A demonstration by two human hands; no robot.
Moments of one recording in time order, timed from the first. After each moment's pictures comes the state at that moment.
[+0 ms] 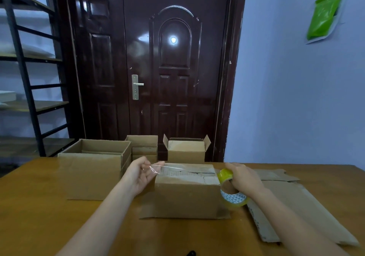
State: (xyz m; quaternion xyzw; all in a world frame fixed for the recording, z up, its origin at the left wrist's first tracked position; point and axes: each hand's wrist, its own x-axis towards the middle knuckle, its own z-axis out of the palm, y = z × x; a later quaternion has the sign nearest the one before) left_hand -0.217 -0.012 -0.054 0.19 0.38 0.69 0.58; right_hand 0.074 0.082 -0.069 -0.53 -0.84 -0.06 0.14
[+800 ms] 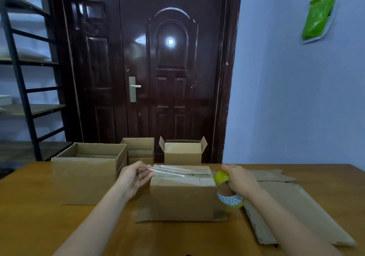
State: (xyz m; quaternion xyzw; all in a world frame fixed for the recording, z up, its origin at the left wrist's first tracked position) left_hand -0.222 -0.008 -0.061 0.24 0.47 0.68 0.51; right_hand 0.075 0.080 -0.067 -0.51 -0.85 -0.05 0.15
